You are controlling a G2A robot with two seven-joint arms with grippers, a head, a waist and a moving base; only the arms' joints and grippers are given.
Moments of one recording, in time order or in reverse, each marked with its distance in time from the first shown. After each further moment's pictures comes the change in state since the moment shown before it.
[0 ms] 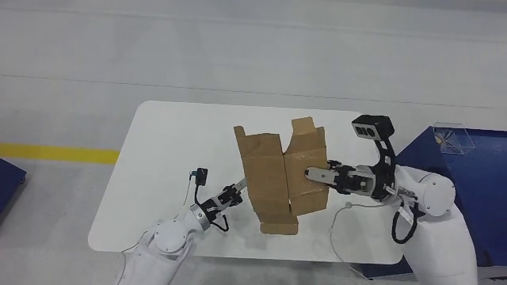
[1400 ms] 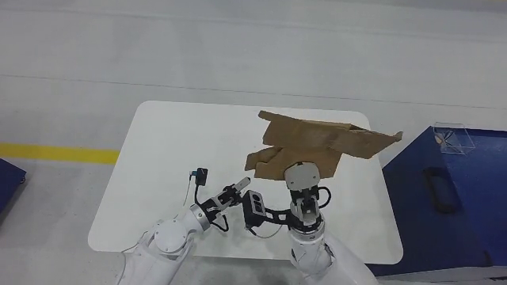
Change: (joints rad) left arm 0.000 0.000 0.000 0.000 0.000 0.000 0.000; right arm -0.058 -0.146 -0.595 0.225 1.925 1.324 -0.346
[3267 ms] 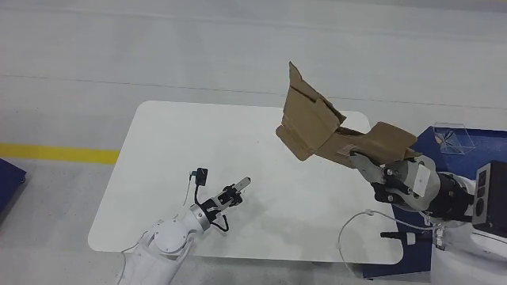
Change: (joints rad) left arm 0.000 0.000 0.000 0.000 0.000 0.000 0.000; right arm -0.037 0.016 0.890 -0.583 -2.907 -1.929 -0.383
